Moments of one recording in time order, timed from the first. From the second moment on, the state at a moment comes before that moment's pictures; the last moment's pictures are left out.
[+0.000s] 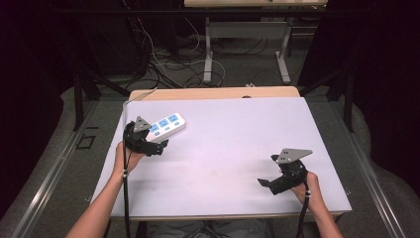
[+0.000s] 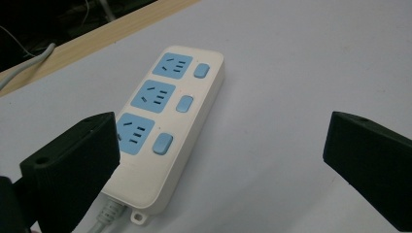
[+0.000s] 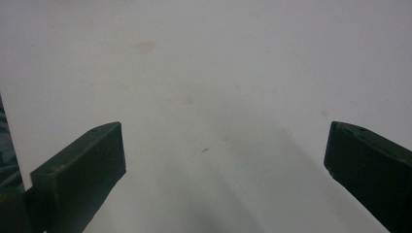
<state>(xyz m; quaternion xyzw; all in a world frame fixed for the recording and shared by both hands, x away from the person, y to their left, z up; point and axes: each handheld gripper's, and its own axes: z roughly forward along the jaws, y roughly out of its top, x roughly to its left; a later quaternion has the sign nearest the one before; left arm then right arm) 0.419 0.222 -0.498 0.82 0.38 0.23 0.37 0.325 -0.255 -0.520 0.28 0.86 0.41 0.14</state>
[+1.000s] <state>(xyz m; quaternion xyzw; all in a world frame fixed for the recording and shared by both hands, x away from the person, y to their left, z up) 0.470 0.221 -0.514 0.81 0.41 0.22 0.36 0.330 -0.252 -0.521 0.28 0.86 0.41 0.13</state>
